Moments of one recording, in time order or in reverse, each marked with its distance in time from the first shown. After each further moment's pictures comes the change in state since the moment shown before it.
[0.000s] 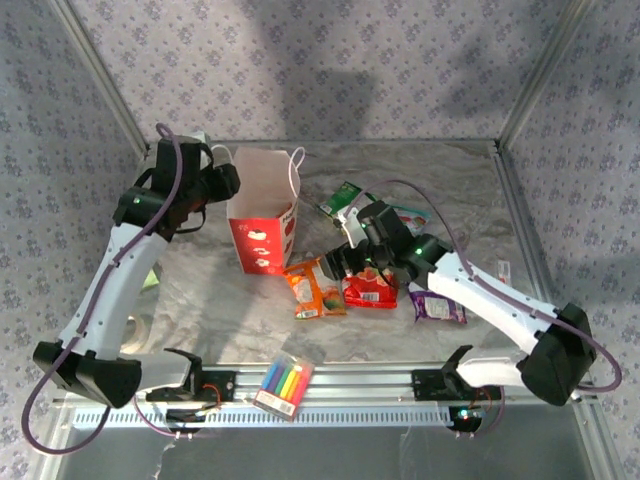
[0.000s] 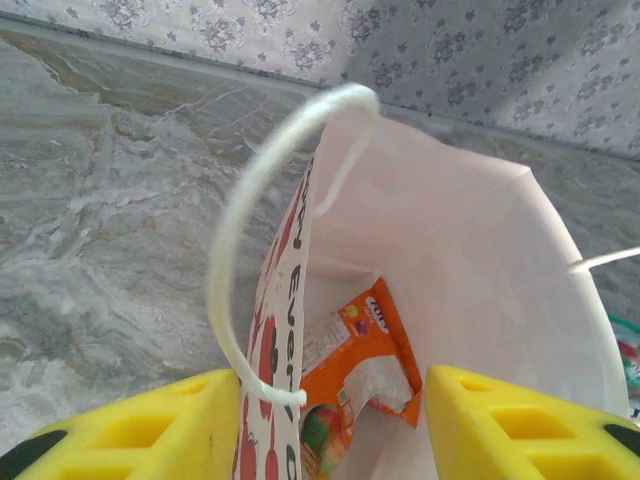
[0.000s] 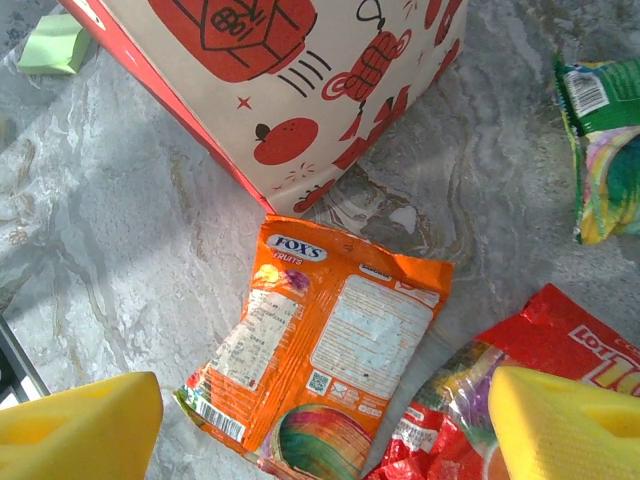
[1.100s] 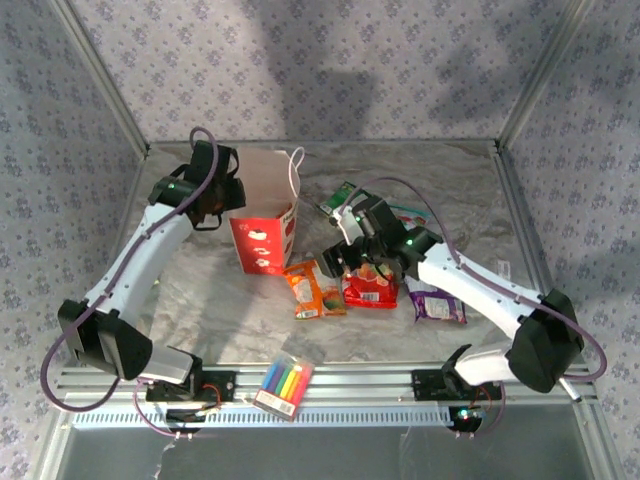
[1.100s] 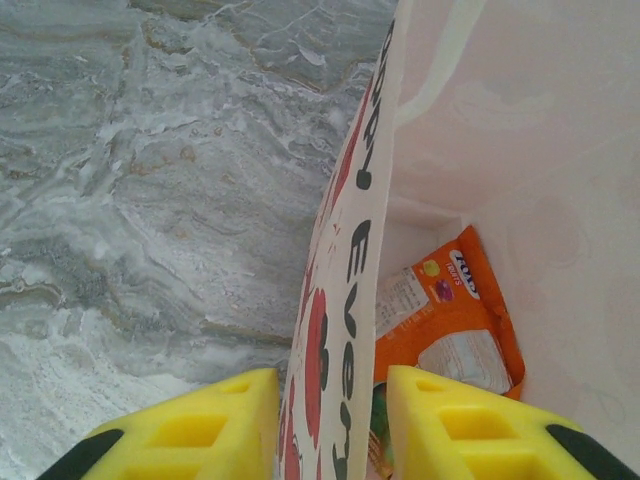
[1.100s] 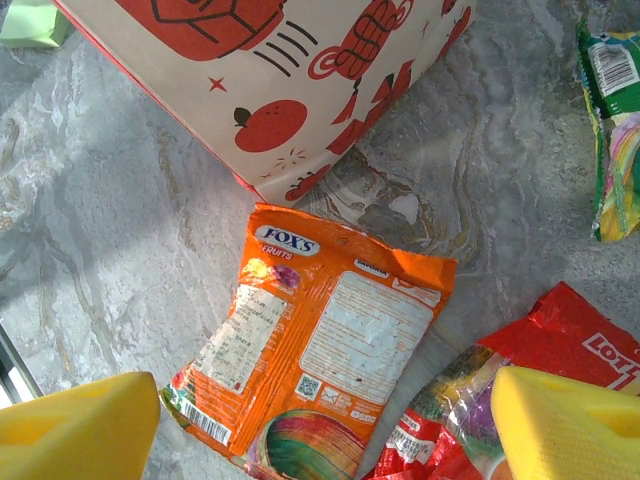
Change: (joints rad) left arm -0.024 0.150 -0.047 -0.009 -0.083 -0.002; right arm -0.034 0.084 0.038 -0.019 -0.048 -0.029
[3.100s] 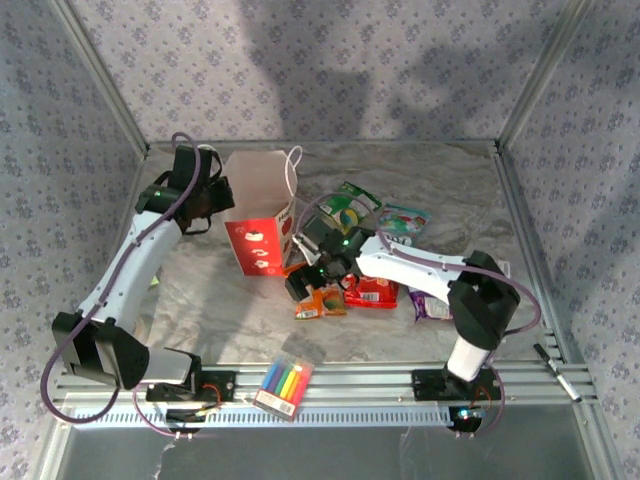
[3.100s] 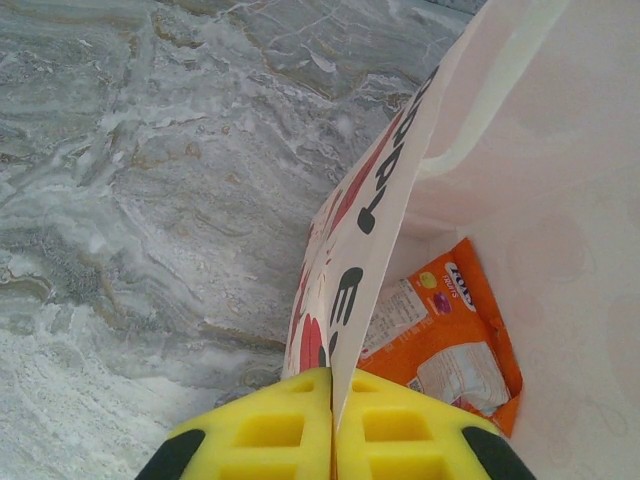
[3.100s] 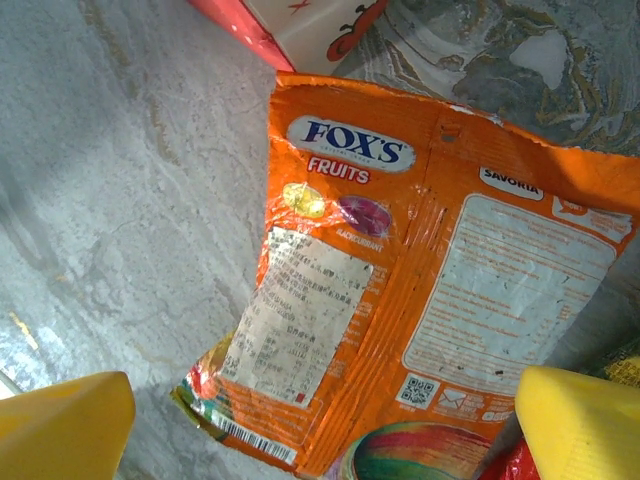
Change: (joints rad) left arm 0.088 -0.064 -0.094 0.071 0.089 -0.008; right arm 0.211 0.365 0.221 -0.194 0.126 0.197
